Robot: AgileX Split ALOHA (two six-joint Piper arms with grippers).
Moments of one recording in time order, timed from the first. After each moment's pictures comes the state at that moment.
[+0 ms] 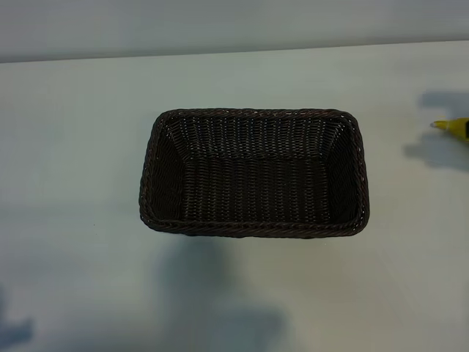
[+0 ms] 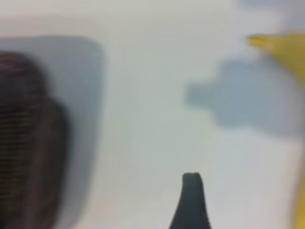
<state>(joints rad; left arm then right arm) 0.11 -0.01 -0.50 0.03 1.05 0.00 -0.15 1.39 -0.86 0.42 0.62 -0.43</state>
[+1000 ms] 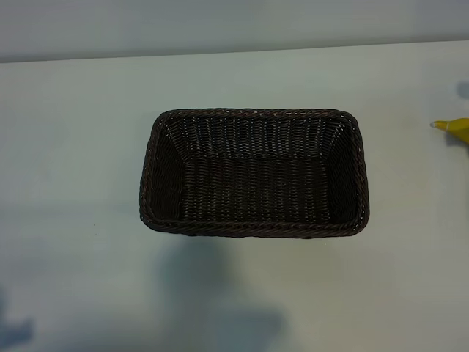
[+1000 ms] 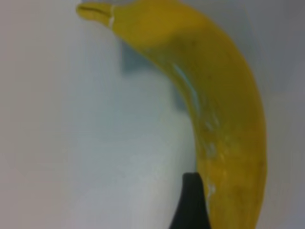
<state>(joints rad) 0.11 -0.01 -0.50 0.03 1.05 0.00 -0.26 1.84 -1.12 0.17 0.71 -0.28</state>
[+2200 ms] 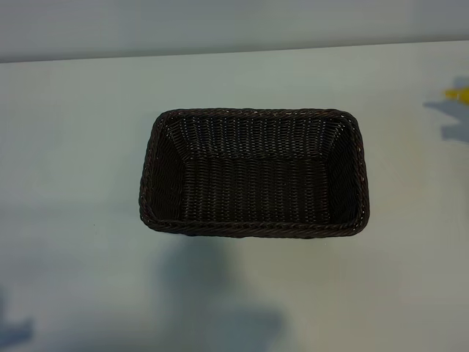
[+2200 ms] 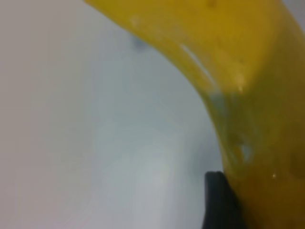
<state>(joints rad) 0.11 -0.01 -0.50 0.03 1.05 0.00 -0.26 1.78 -1.21 0.19 0.87 -0.29</state>
